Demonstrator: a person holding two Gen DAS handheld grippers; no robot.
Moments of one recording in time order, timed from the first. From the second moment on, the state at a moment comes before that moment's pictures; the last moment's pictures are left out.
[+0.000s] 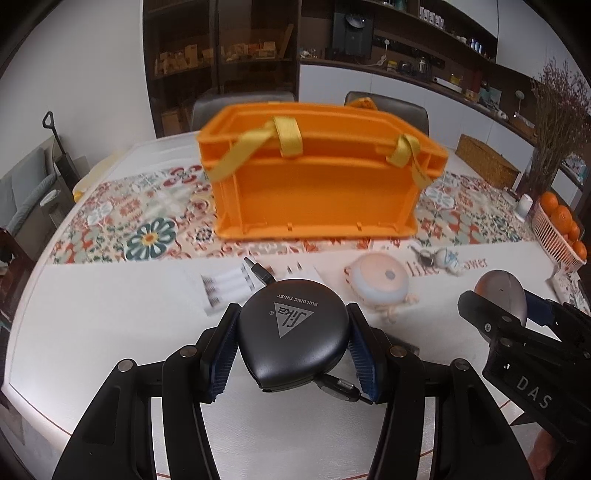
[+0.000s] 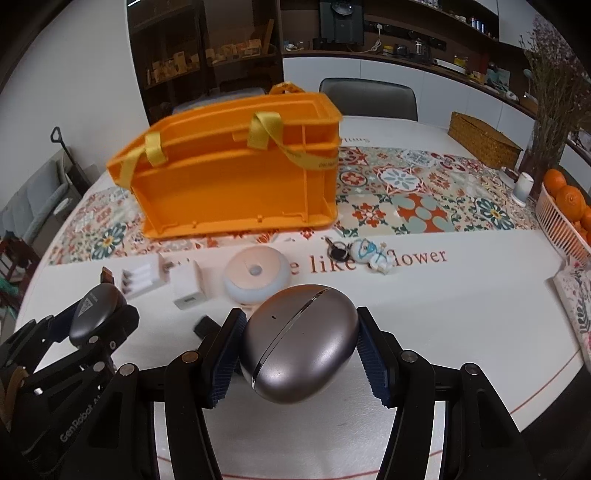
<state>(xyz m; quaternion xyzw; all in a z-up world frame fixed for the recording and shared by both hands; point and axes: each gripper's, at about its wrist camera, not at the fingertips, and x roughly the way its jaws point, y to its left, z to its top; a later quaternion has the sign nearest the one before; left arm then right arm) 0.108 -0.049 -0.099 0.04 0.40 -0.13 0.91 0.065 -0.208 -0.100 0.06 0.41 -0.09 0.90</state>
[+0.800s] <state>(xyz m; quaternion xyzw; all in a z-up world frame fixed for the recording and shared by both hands) 0.171 -0.004 -0.020 0.04 0.36 -0.17 0.92 0.114 -0.162 -0.021 0.08 0.38 -0.09 0.92</state>
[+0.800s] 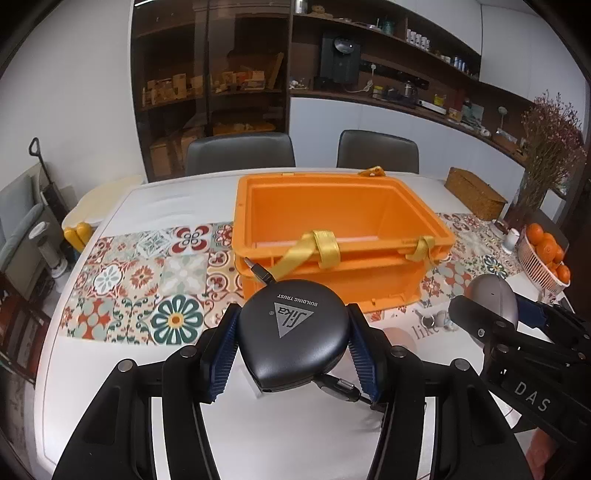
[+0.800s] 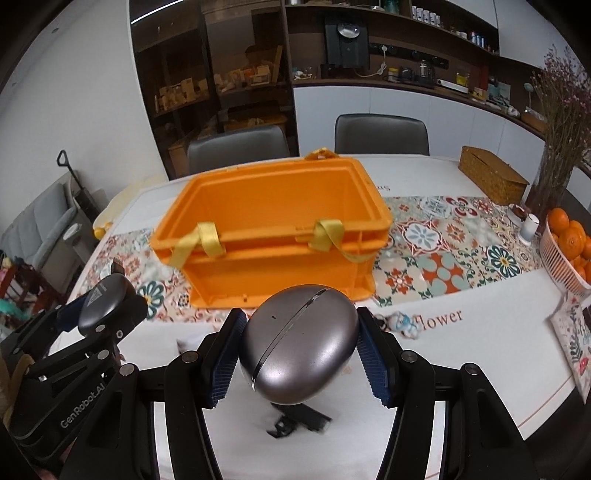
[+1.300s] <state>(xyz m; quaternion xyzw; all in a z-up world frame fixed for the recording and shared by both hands) 0.206 -0.012 0.000 0.04 0.36 -0.20 0.91 0.138 -0.159 -0.004 0.10 0.36 -0.11 0.92</state>
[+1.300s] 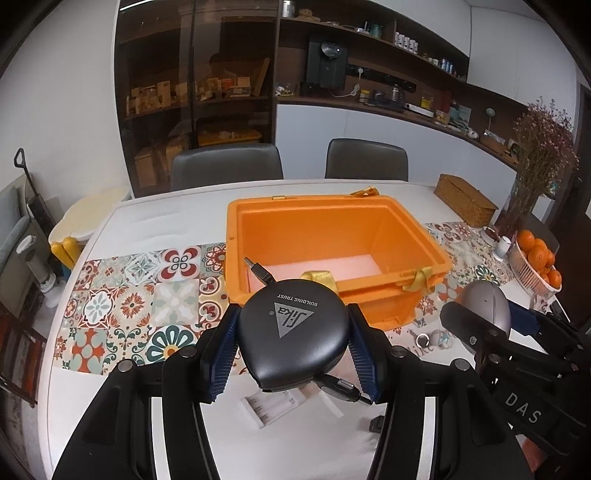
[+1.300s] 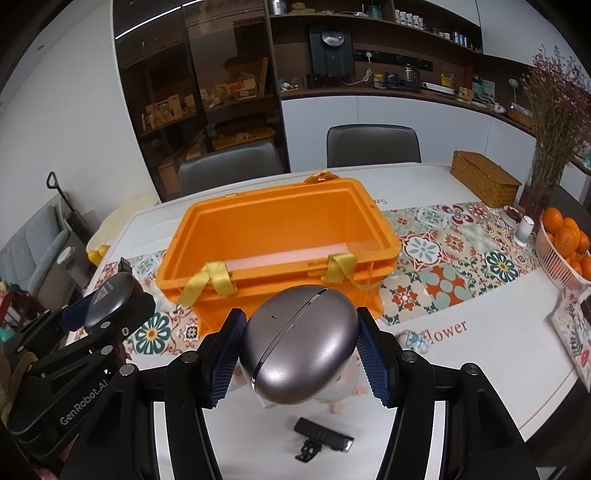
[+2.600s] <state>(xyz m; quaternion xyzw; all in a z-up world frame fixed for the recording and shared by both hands) 0.347 -0.085 -0.015 0.01 0.49 -0.14 0.86 0.319 -0.246 -0.009 0.07 0.50 -0.03 0.86</state>
